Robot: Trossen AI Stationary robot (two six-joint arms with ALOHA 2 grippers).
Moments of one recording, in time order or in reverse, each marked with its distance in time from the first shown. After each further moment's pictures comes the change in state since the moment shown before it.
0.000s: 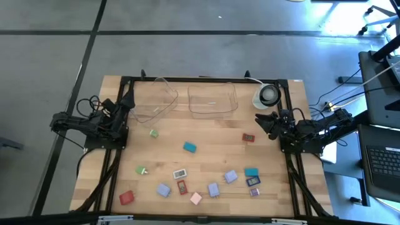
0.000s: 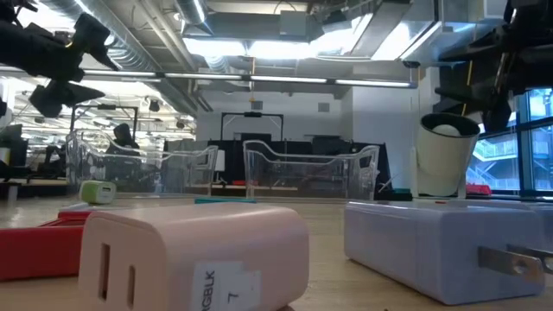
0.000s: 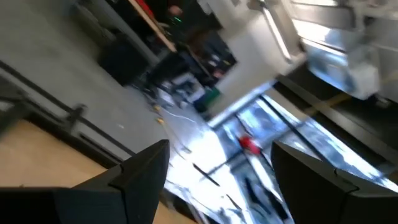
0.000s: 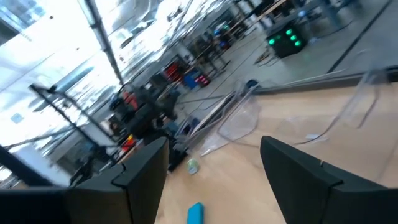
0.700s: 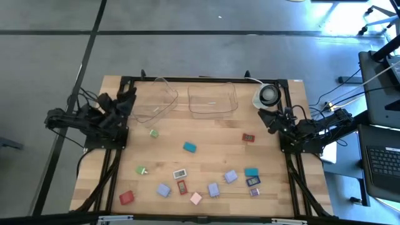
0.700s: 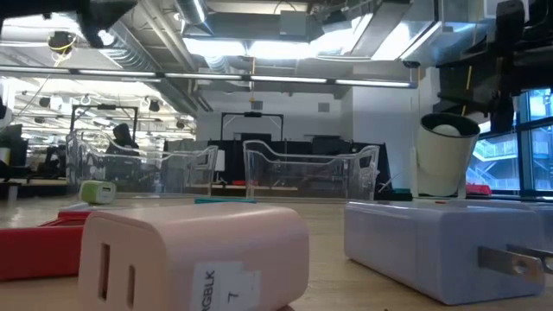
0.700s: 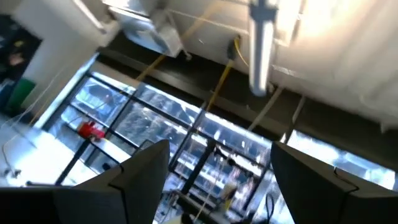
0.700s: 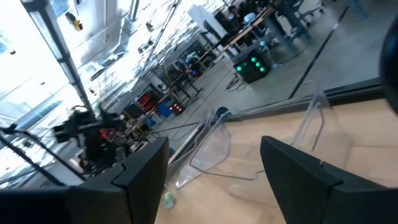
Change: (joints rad) left arm 0.000 0.194 0.190 0.267 0.784 0.375; right arm 0.000 0.000 0.000 0.032 0.183 -0.005
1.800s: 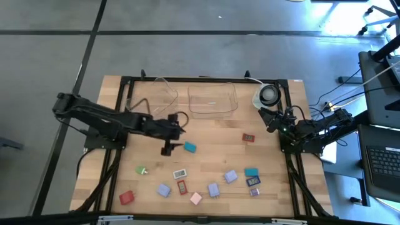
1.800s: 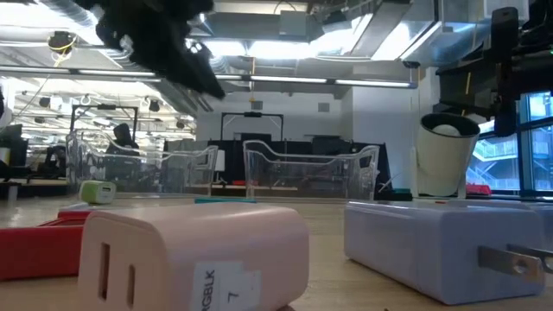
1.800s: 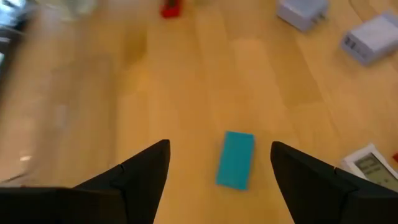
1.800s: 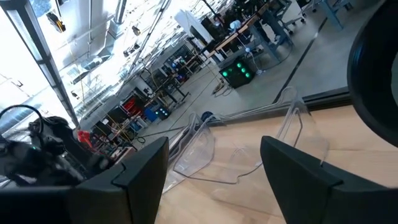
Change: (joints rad) left arm 0.000 1.086 0.598 -0.939 0.492 0.269; right arm 0.000 0.000 0.000 -0.038 0.055 0.003
